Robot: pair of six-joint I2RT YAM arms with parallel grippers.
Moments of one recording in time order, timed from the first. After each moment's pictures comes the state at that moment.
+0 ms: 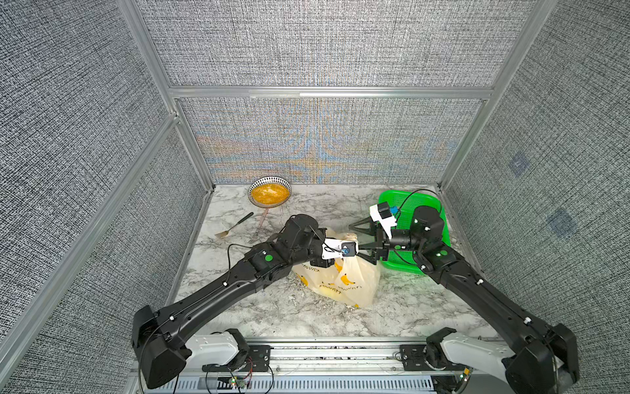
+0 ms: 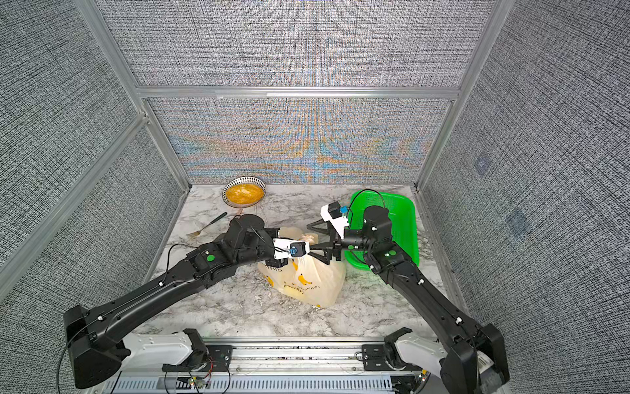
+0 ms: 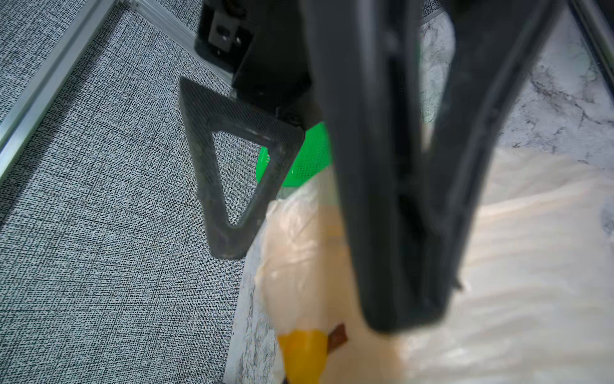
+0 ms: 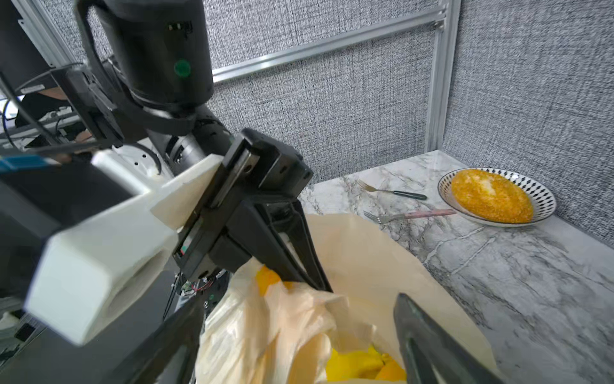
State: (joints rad) left arm -0.90 1.24 1.15 -0.40 0.14 0.86; right arm 0.44 1.16 0.90 0.09 -1.02 0.04
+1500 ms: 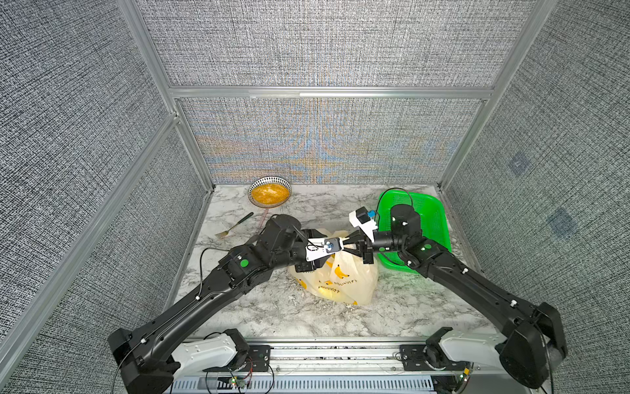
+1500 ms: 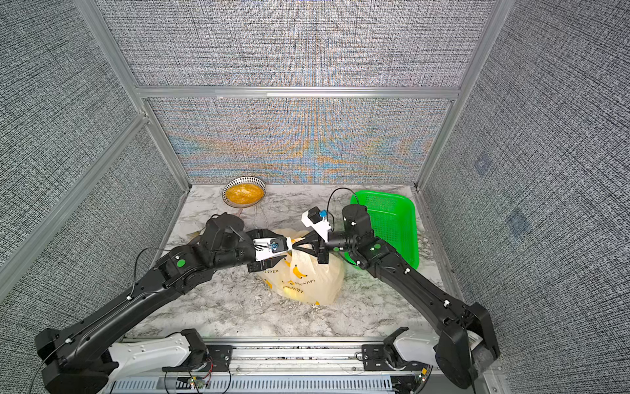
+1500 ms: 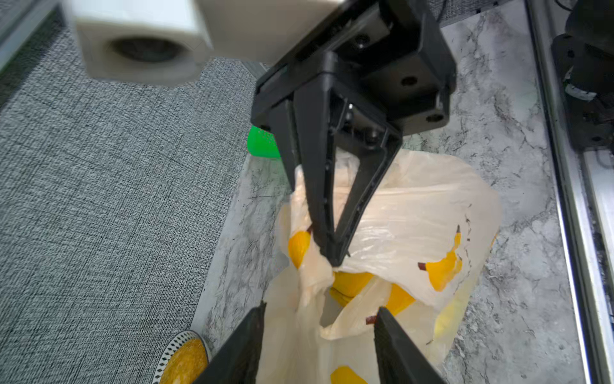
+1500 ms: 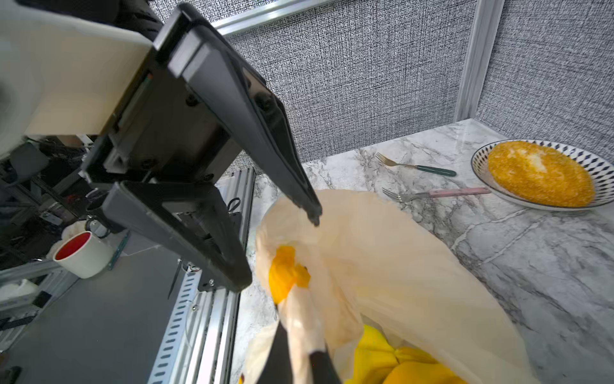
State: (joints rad) left arm -0.87 1.07 1.18 -0.60 0.13 0.66; right arm 0.54 1.27 0.97 -0.02 -0.97 -0.02
